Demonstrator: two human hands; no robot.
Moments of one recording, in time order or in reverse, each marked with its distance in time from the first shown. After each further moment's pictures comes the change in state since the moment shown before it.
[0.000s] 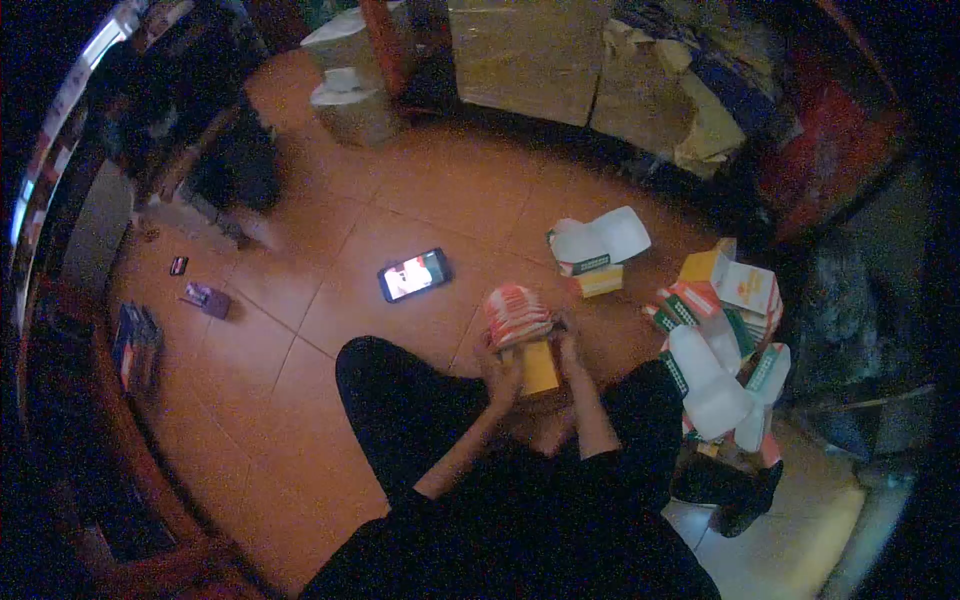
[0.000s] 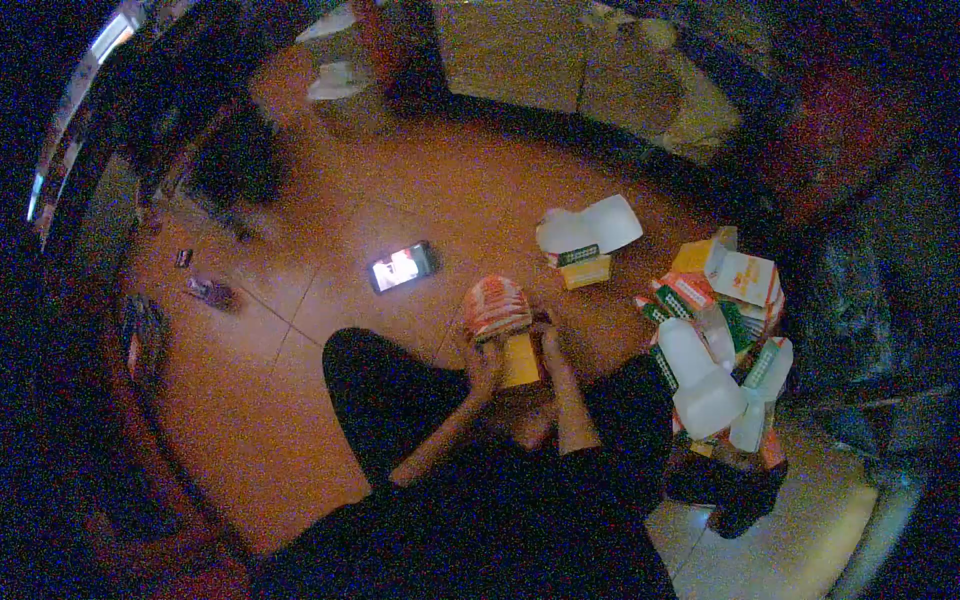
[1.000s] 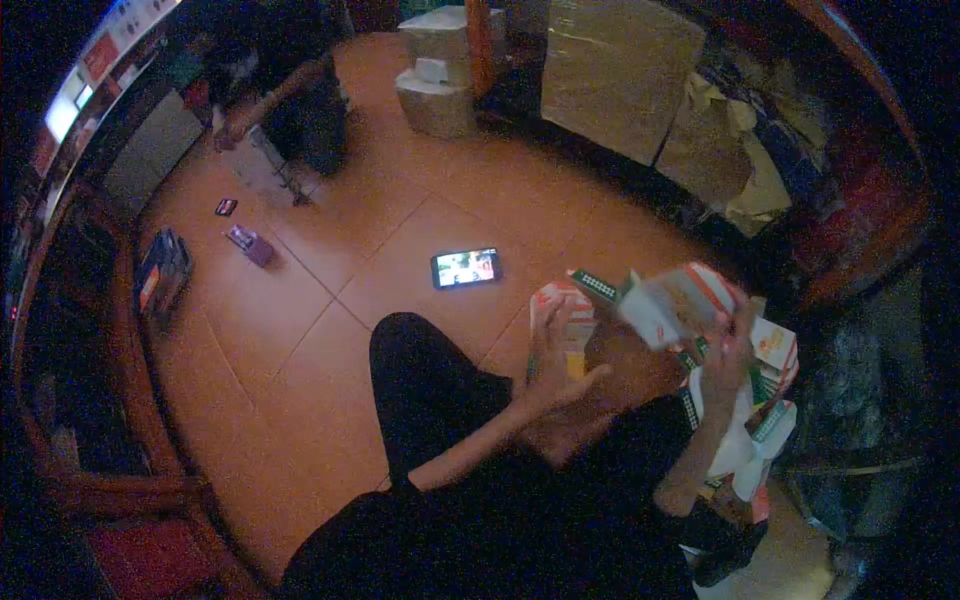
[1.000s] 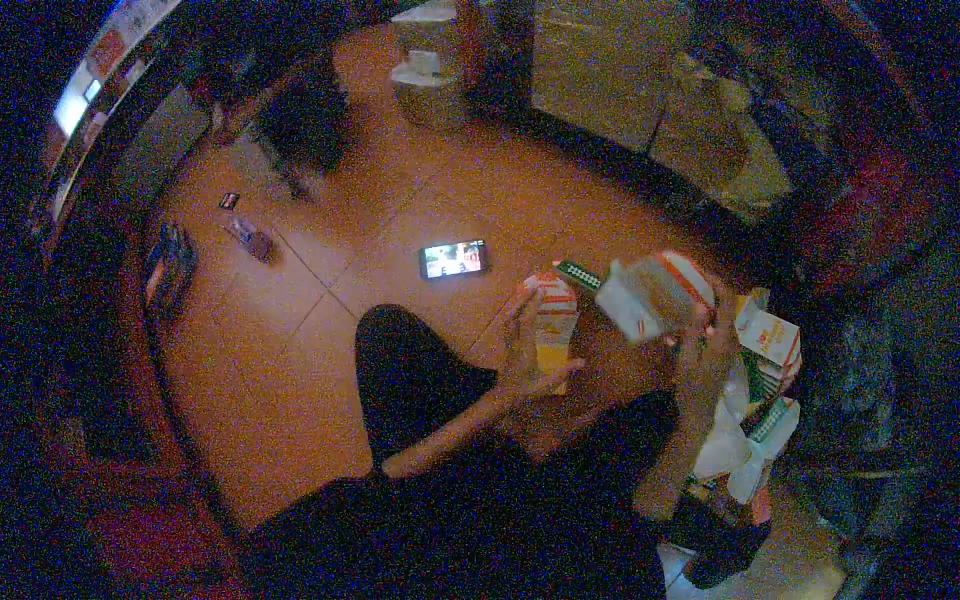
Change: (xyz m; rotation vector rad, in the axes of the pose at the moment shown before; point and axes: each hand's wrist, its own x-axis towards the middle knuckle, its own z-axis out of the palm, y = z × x) left_hand 0.021 0.162 -0.024 0.188 -0.125 0.469; right_hand -0.126 -0.325 0.116 -1.154 0.266 -0.713
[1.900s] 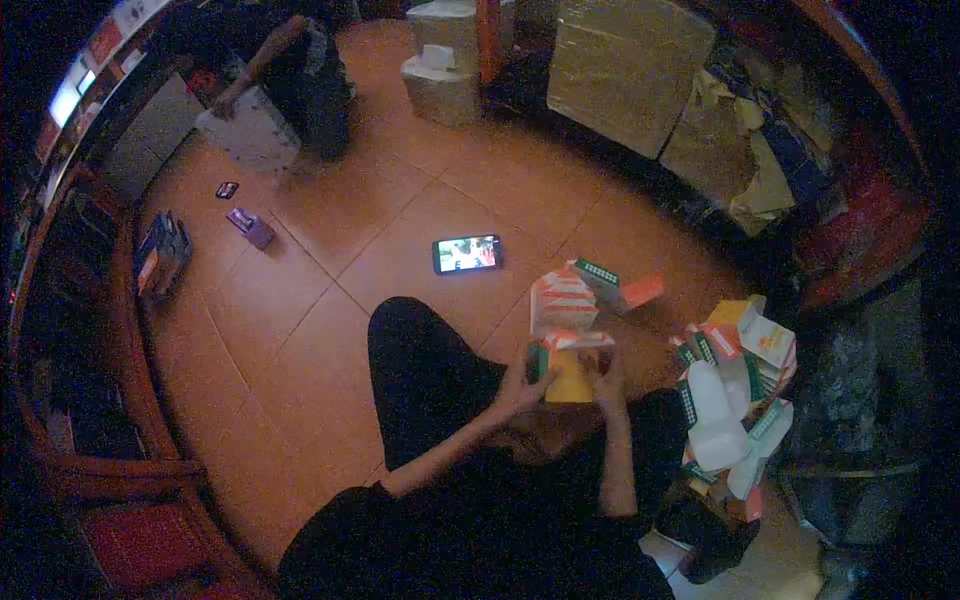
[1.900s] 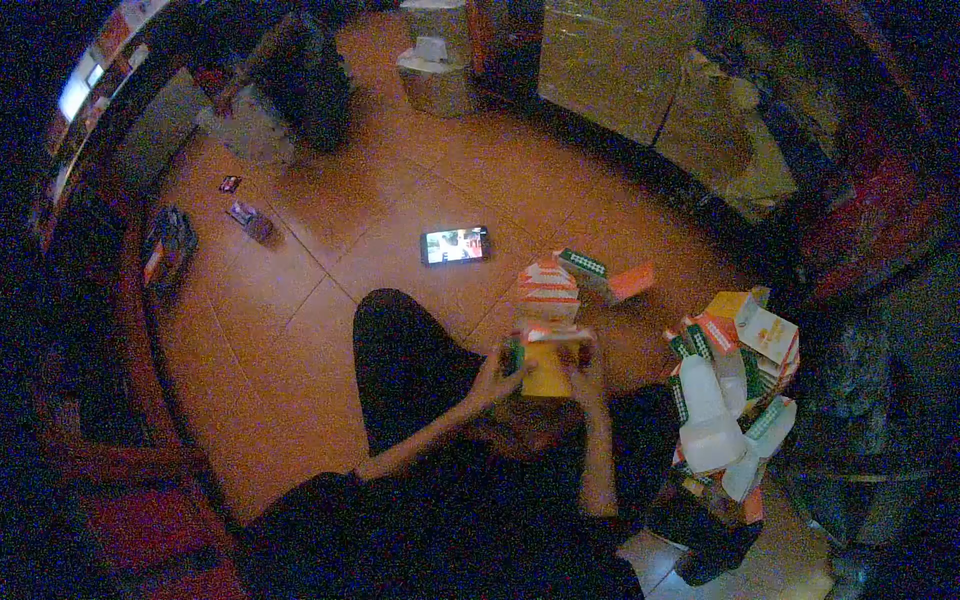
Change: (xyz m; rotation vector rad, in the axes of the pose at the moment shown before) left_hand -0.095 -0.079 0.000 -0.346 -0.219 -0.494; right_hand -0.138 0.167 0.169 0.667 -0.488 0.221
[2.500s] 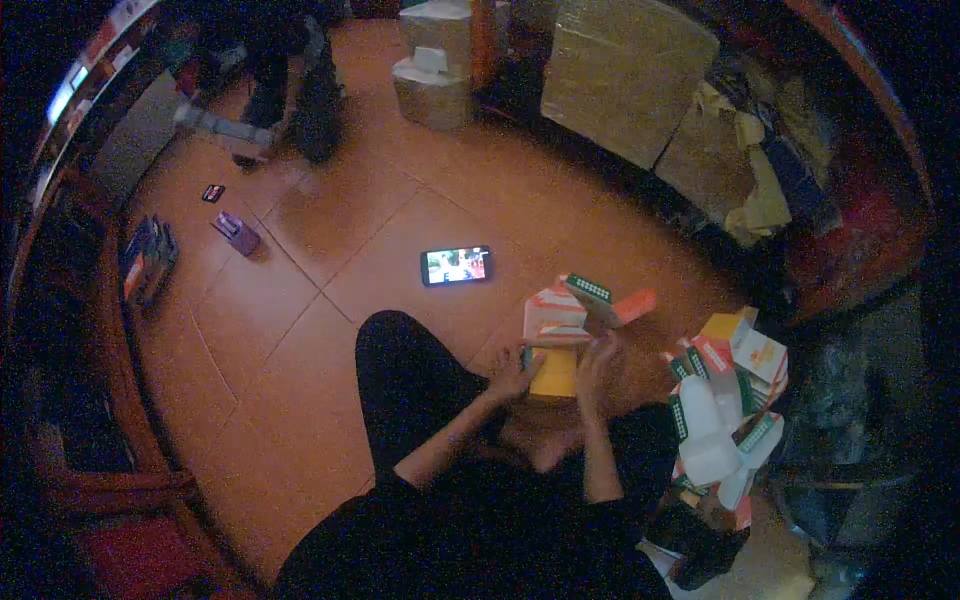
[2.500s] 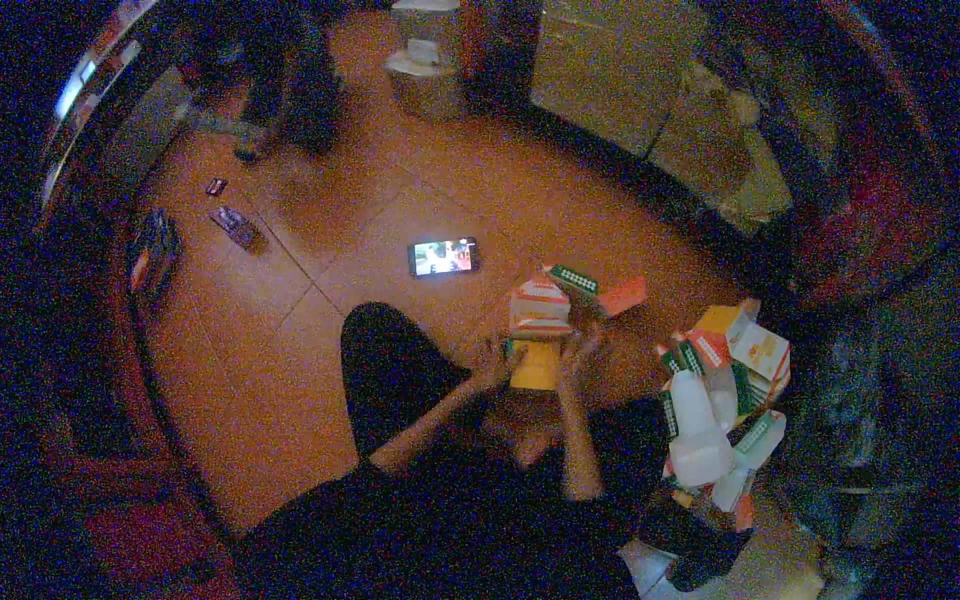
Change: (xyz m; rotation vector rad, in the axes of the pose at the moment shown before) left_hand 0.055 -0.095 0.011 0.506 -0.087 -0.255; right_hand 0.040 0.007 0.018 -1.285 0.252 -0.026
